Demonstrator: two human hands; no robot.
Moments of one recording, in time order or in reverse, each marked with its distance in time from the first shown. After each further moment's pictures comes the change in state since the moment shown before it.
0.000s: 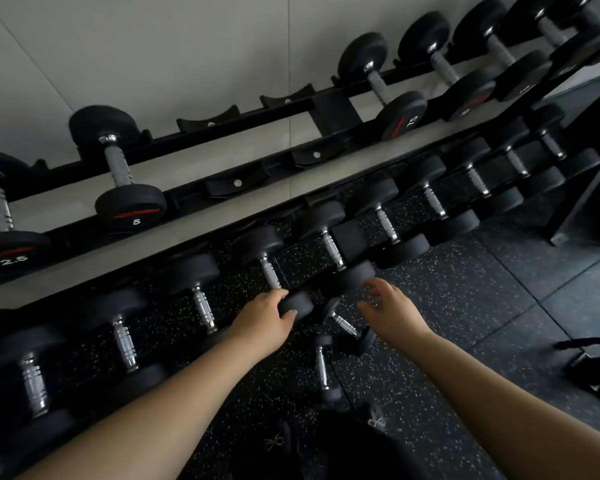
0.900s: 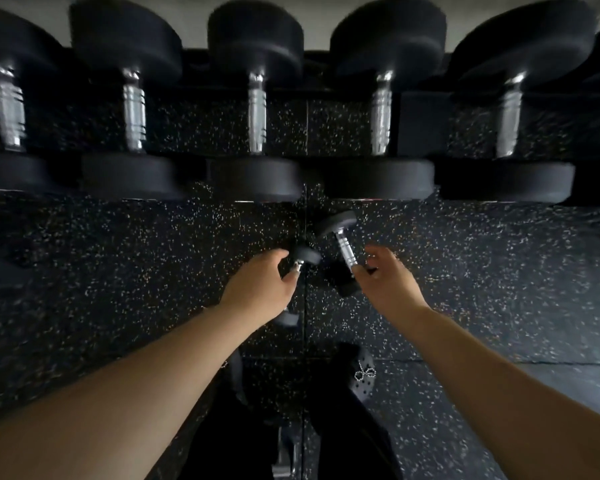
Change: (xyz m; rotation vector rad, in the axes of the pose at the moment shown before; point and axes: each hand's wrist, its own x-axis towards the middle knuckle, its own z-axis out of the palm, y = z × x) left_hand 0.096 -0.024 0.312 -0.210 0.087 -0.461; right_hand 0.171 0.245 0.151 -0.075 -0.401 -0.058
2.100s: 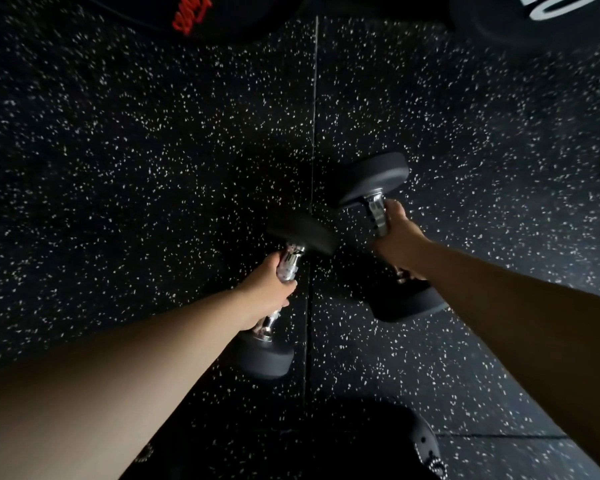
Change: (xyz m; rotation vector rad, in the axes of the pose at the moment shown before) left_hand 0.232 -0.173 0.267 -0.551 -0.271 -0.245; right_hand 0.280 0.158 0.182 -0.112 -0.150 0.019
